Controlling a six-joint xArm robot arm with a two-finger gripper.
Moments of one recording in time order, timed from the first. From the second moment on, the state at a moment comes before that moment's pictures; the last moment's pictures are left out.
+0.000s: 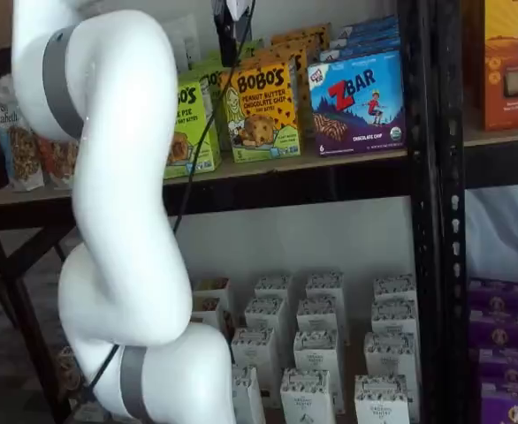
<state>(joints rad) -0.08 -0.17 -1.72 0.19 1.71 -1.59</state>
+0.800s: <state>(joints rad) -0.10 -0.13 -1.67 0.15 1.61 -1.63</state>
